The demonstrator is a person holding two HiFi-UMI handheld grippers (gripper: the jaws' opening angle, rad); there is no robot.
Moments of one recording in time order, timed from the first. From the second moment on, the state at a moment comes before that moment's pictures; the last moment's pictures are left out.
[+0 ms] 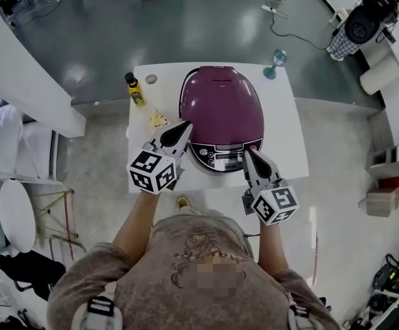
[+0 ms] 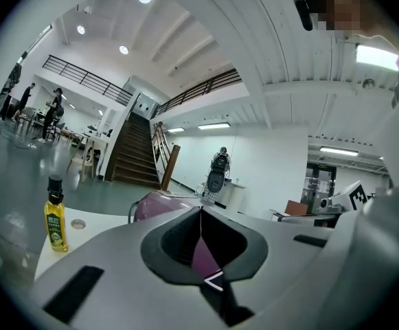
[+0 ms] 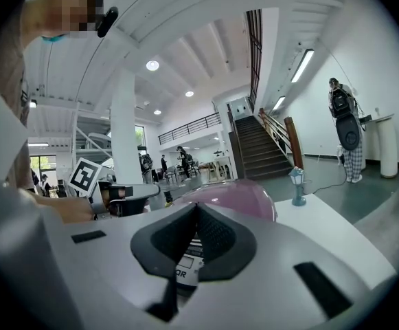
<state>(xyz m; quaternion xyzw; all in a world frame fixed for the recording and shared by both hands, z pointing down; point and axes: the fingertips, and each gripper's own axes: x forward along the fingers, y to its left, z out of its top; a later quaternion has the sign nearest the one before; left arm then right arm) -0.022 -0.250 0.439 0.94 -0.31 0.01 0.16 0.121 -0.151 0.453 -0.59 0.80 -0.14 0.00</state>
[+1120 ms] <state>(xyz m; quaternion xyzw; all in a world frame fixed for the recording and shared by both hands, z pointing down) -0.007 -0.290 0.466 0.93 -0.33 0.05 0.17 0.121 -0.186 0.484 -0.51 0.84 -0.18 -0.09</state>
